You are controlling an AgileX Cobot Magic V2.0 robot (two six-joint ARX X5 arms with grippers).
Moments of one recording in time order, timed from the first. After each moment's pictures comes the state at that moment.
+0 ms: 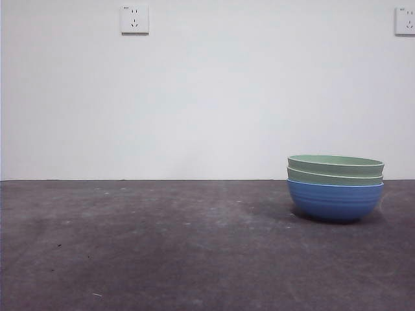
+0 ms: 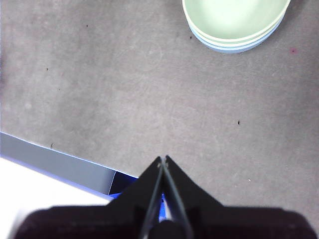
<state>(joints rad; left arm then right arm) 0.00 0.01 0.02 -0.19 -0.02 -0.05 0.26 0.96 1.25 -1.29 -0.26 0.09</state>
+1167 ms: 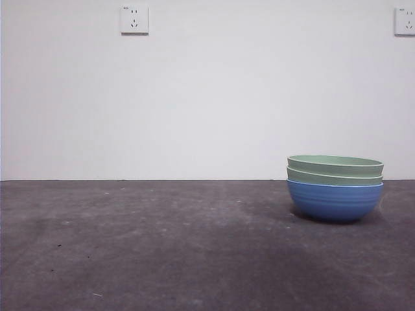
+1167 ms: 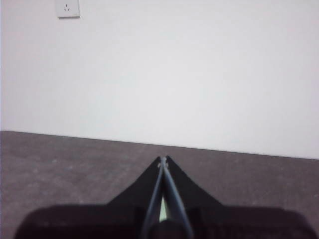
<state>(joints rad) 0.00 0.01 0.02 -0.19 -0.02 -0.05 0.05 0.27 0.49 -0.13 -0.16 -0.04</state>
